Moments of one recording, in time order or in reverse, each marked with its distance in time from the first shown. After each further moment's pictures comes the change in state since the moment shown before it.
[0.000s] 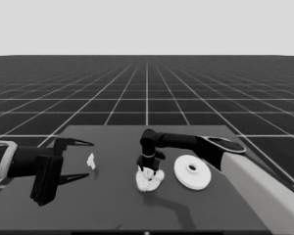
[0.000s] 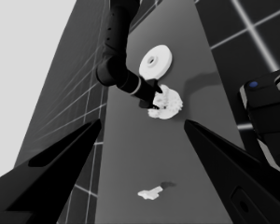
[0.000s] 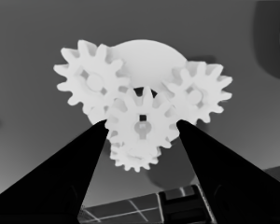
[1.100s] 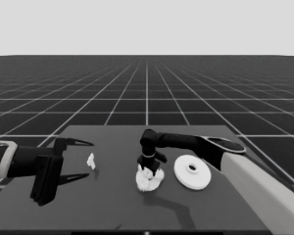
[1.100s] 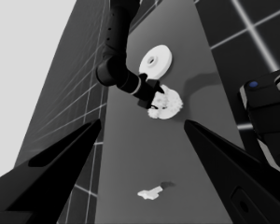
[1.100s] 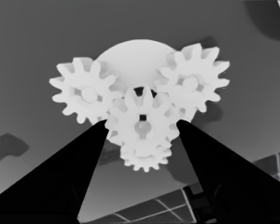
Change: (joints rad) left arm 0.000 0.000 0.000 0.000 0.000 0.000; right arm 0.000 0.000 0.000 0.000 0.000 0.230
